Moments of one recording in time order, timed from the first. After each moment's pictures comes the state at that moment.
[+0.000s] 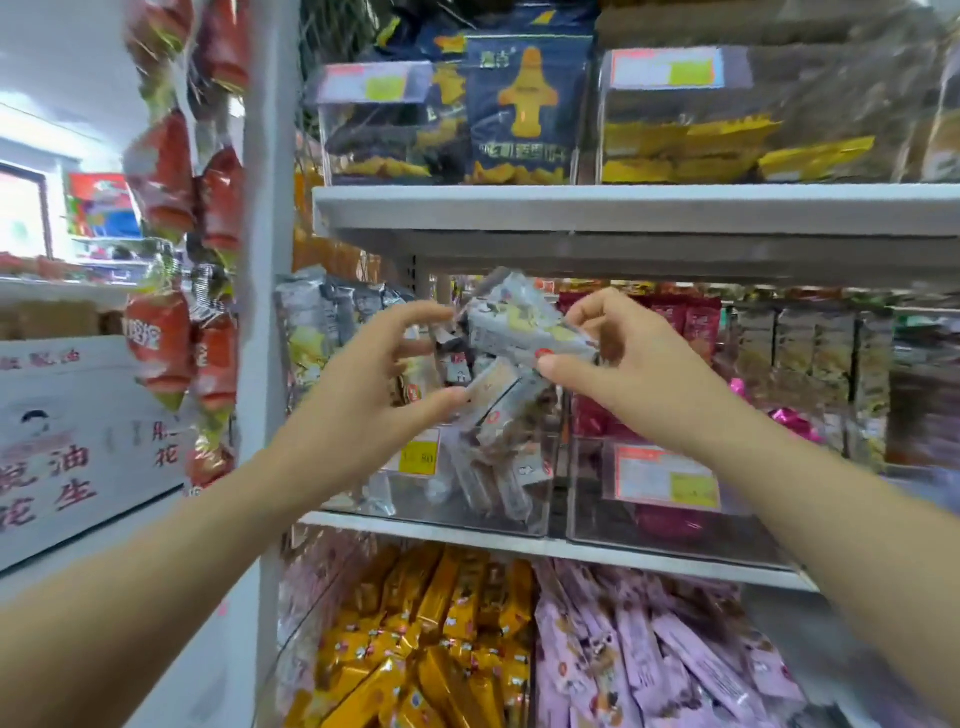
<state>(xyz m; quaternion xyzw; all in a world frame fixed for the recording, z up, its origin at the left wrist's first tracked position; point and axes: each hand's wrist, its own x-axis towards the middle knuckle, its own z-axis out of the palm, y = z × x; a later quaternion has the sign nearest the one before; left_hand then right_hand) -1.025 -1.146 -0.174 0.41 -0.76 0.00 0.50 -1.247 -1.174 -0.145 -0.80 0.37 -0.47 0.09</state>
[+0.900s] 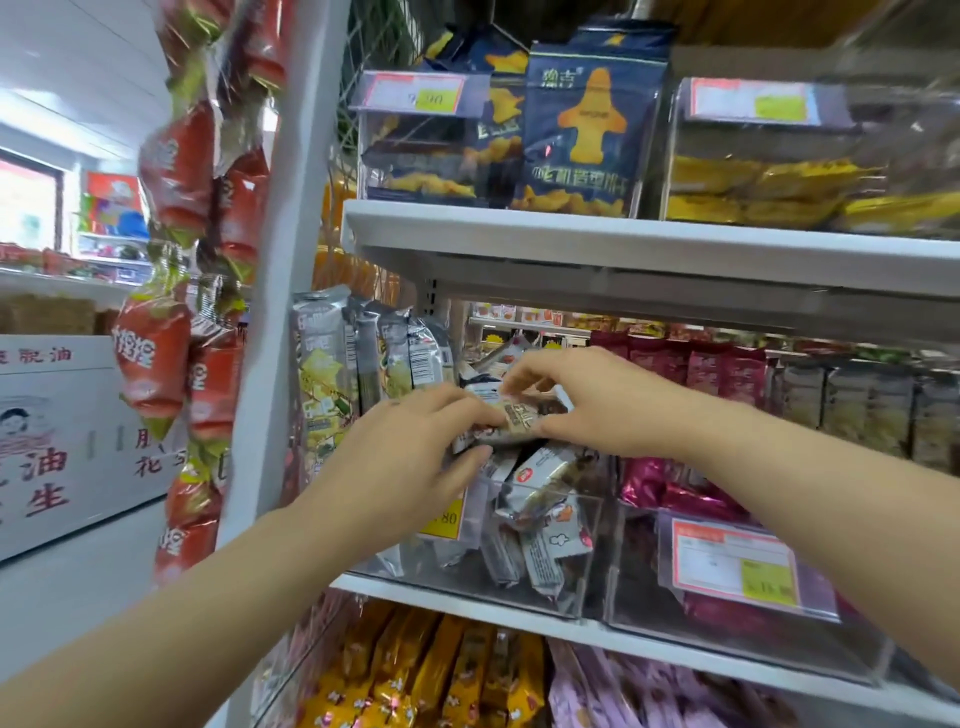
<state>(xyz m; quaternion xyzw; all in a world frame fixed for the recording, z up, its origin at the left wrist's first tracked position) -1.009 -1.206 -0.189 0.47 -0.78 0.20 0.36 -1.198 -1.235 -0.111 -0.91 0.37 -0.17 -0.11</state>
